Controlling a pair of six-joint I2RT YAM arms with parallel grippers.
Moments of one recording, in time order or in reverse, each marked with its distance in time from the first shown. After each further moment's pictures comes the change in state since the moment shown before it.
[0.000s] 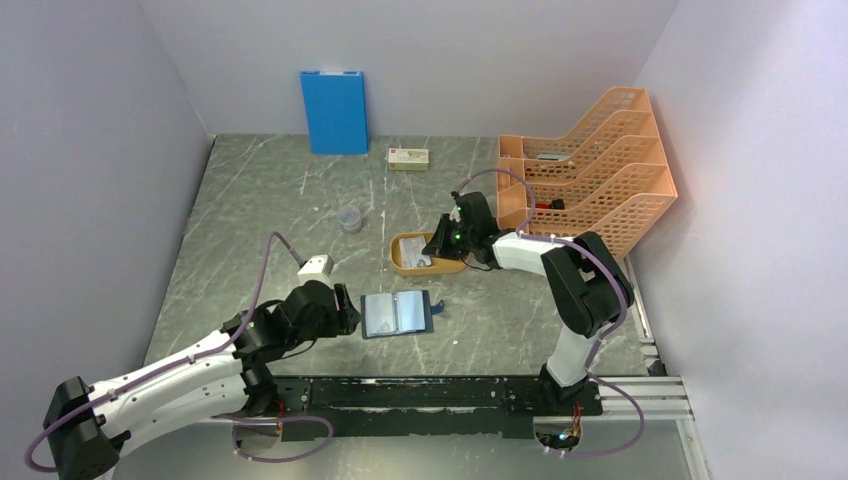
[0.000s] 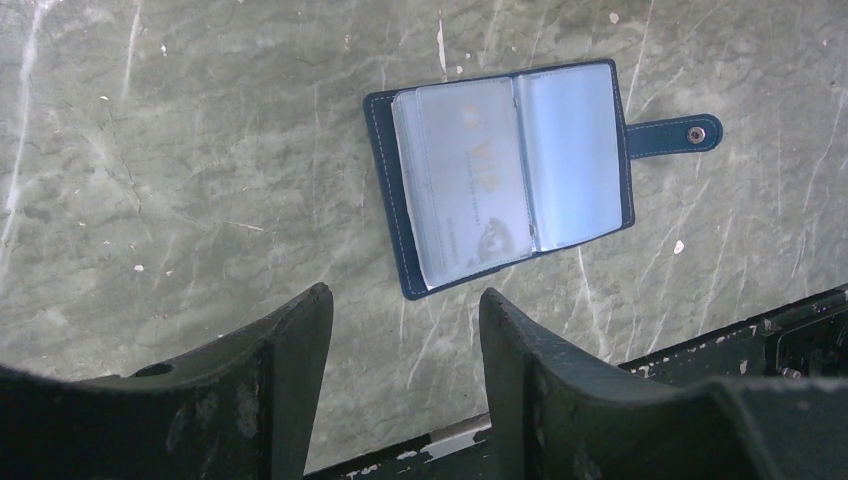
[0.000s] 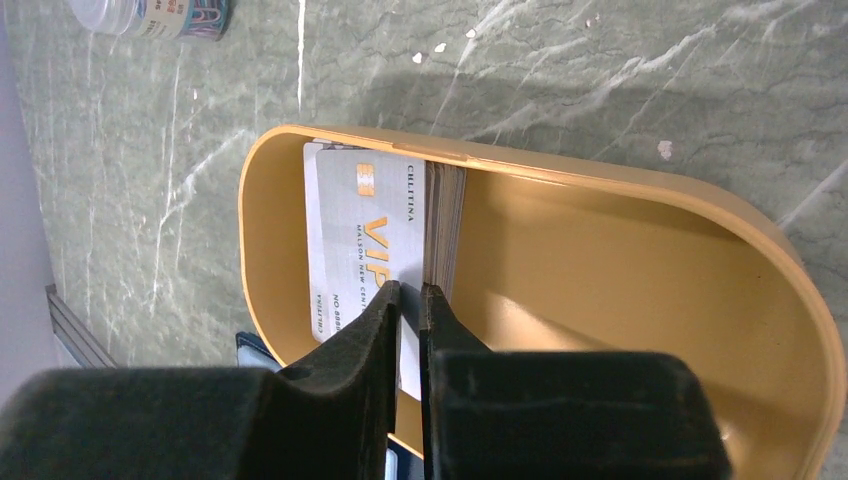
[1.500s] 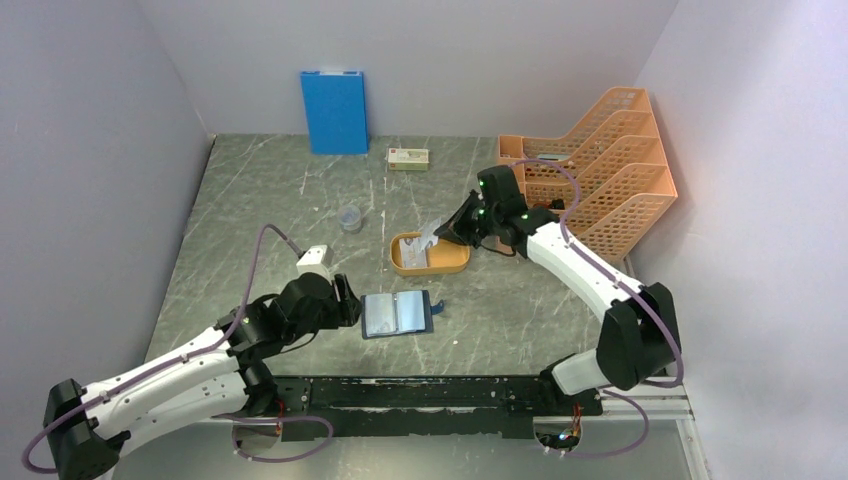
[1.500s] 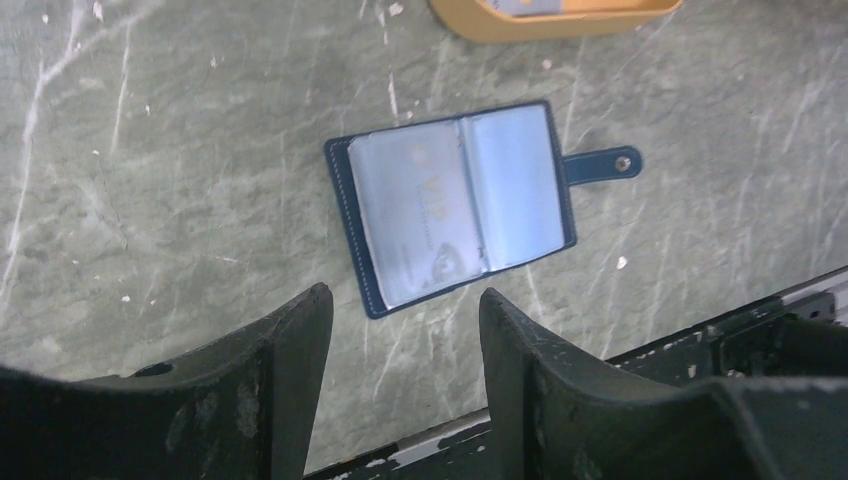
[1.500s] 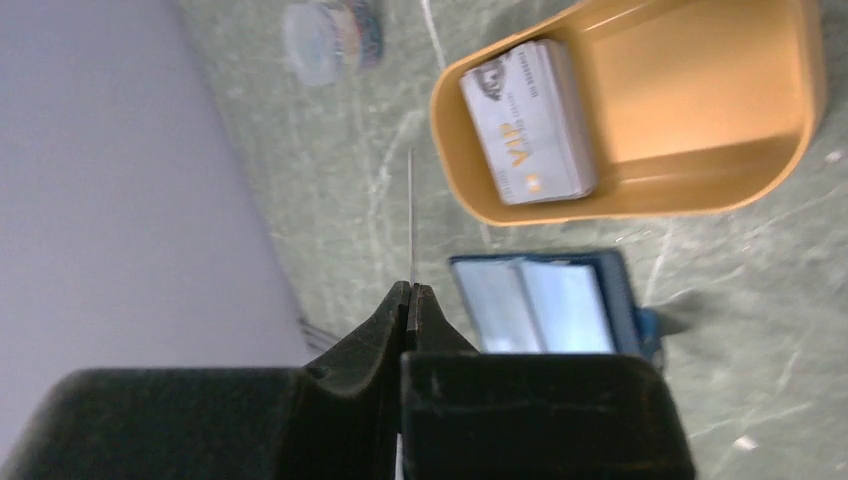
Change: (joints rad) left arm 0.000 0.003 0.065 -0.003 -0.006 0.021; right arm -0.020 -0.335 0.145 -0.498 0.034 0.399
